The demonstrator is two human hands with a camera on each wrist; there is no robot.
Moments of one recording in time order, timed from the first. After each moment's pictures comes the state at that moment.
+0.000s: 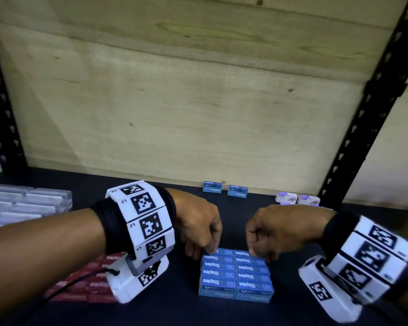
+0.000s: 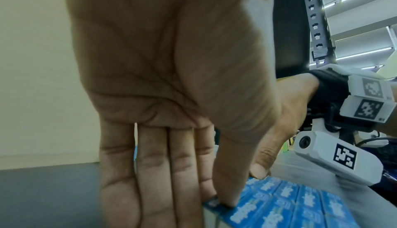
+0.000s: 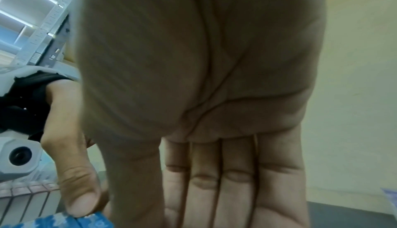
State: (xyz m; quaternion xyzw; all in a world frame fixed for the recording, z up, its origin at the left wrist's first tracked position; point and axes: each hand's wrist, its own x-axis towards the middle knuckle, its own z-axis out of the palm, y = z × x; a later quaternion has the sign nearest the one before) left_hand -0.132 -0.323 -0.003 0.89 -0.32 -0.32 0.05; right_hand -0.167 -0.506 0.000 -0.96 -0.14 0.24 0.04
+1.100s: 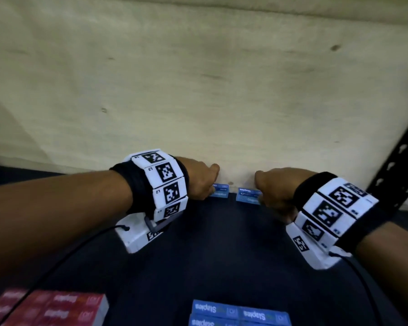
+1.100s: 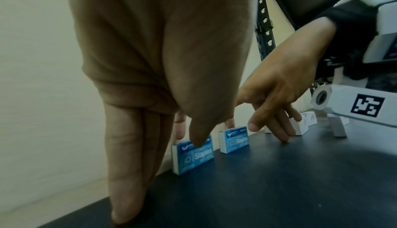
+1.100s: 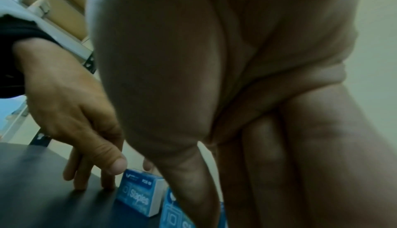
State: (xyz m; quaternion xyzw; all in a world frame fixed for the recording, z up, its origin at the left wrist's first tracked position) left_hand 0.011 -0.355 -0.017 0.96 -0.25 -0.11 -0.12; right_hand -0.031 -0.513 -0.001 -0.97 -0.02 0.16 -0.17
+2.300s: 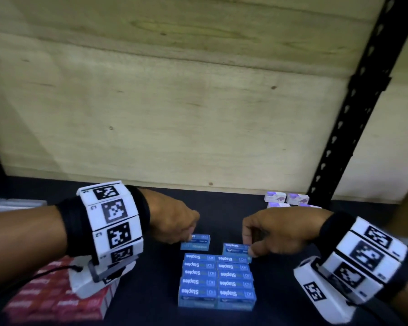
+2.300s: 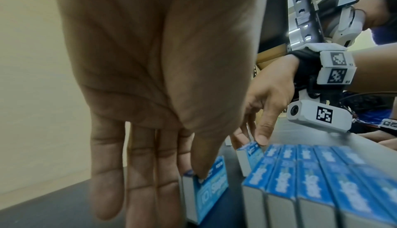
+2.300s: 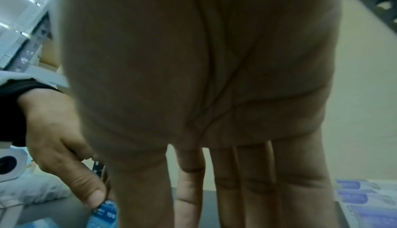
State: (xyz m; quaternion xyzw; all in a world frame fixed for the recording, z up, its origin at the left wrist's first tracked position) left_hand -0.117 -0.320 -0.002 0.91 -0.33 -0.22 -0.10; right_hand -0.166 -0.532 0.000 -0.97 -0.11 0.22 0.04
